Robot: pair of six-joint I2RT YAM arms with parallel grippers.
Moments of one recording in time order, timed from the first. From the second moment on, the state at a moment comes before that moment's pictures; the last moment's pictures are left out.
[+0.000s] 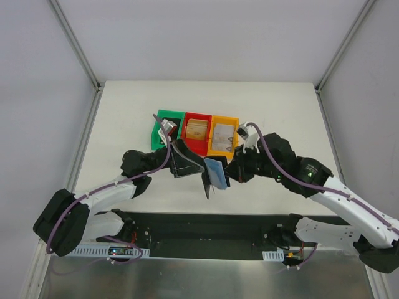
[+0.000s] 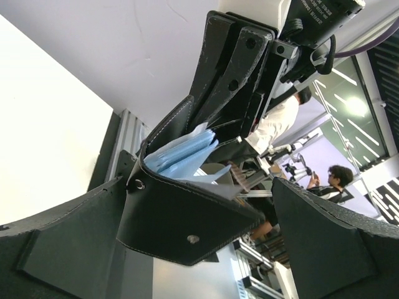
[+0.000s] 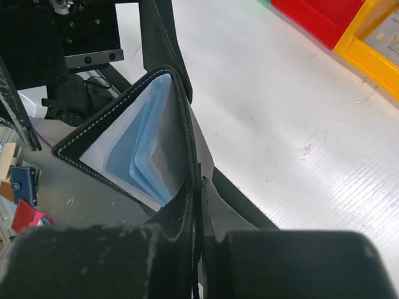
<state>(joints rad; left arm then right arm) -0.61 1.16 0.42 1.14 0.85 -1.29 0.94 0.94 1.09 -0.72 -0.11 0.49</state>
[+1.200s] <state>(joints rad) -0.62 0.85 0.48 0.65 0.83 -0.97 0.88 0.91 1.02 -0.63 -0.19 0.54</state>
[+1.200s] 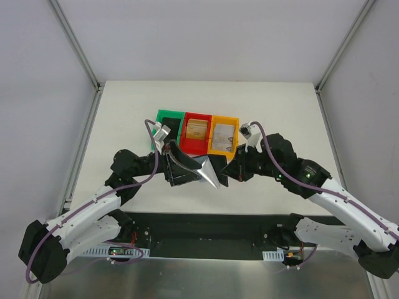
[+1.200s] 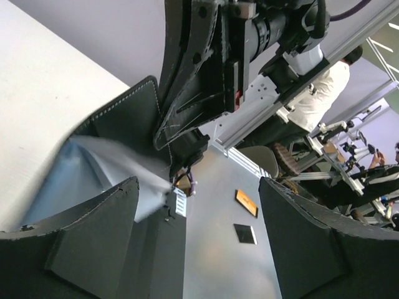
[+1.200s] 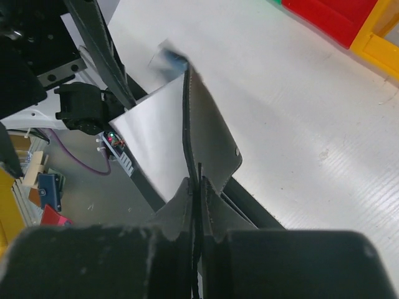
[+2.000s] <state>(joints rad) -0.67 0.61 0.36 0.43 0.54 -0.76 0.87 0.92 1.15 -0.69 -0.29 0.51</state>
